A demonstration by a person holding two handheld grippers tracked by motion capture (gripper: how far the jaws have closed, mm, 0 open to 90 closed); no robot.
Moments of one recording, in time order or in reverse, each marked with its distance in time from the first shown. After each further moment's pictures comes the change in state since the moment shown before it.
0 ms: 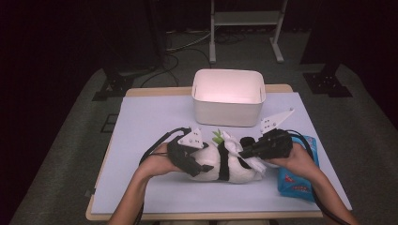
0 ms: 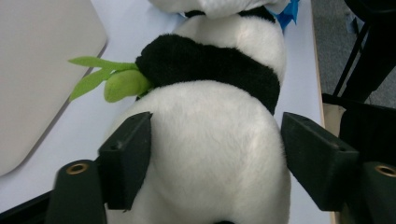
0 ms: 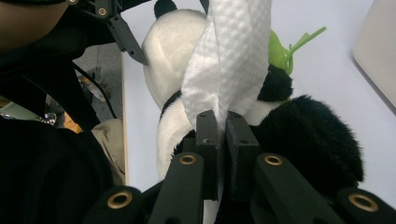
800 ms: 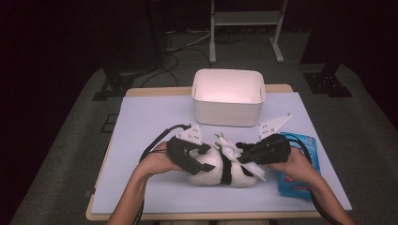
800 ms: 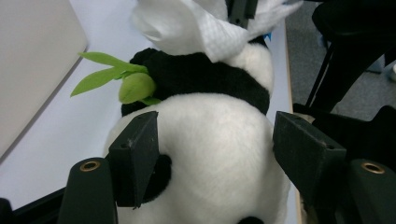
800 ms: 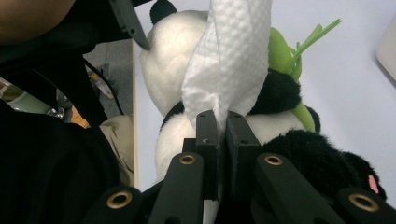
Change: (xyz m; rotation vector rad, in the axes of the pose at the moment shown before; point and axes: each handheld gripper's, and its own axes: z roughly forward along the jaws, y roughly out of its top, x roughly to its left) left arm 0.005 0.011 -0.009 -0.047 -0.107 -0.070; right arm 0.008 -0.007 0.008 -0.008 0.036 -0.023
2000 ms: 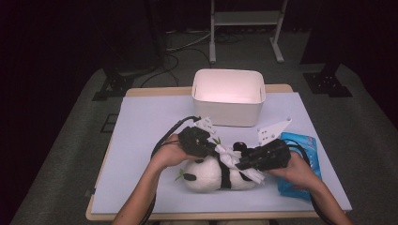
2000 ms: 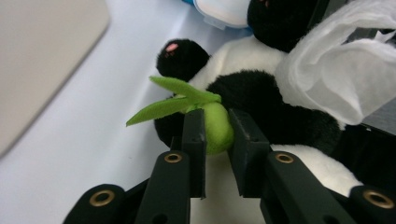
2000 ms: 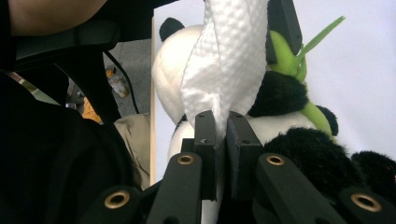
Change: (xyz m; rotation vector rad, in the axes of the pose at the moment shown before) left arm 0.020 0.018 0.023 0.088 0.084 -0.080; right arm 0.013 0.000 0.004 -0.012 0.046 -0.048
